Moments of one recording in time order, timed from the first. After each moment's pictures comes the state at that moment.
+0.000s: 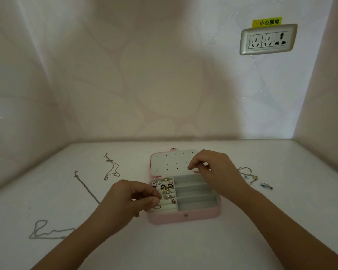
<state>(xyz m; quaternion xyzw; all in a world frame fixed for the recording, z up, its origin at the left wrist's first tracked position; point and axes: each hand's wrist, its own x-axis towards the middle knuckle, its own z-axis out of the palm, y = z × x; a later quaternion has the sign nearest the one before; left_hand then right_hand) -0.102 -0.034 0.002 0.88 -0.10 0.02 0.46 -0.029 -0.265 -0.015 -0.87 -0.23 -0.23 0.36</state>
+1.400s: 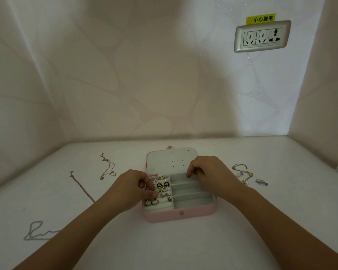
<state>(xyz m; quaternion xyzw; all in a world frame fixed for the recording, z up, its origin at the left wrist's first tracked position) -0.053 -0.039 -0.006 0.95 -0.08 0.00 0.31 -0.024 -0.267 -0.022 -0.94 -0.19 -0.12 0.26</state>
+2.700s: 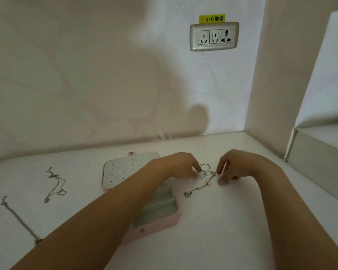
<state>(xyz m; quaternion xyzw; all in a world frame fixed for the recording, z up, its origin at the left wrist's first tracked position) 0.036 -0.231 0.006 0.92 -0.37 -0.11 0.03 -0.021 -0.404 0.008 -0.96 0.09 0.11 0.25</state>
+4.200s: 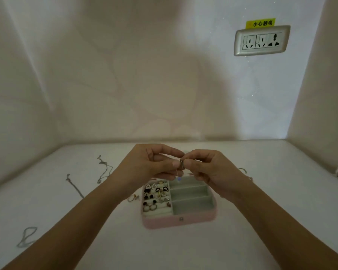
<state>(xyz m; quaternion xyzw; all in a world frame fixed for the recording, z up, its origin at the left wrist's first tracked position) -0.066 -0.076 0.053 0.75 -0.19 -0.06 0.63 -0.053 -0.259 0.018 -0.64 -0.21 0.05 0.74</state>
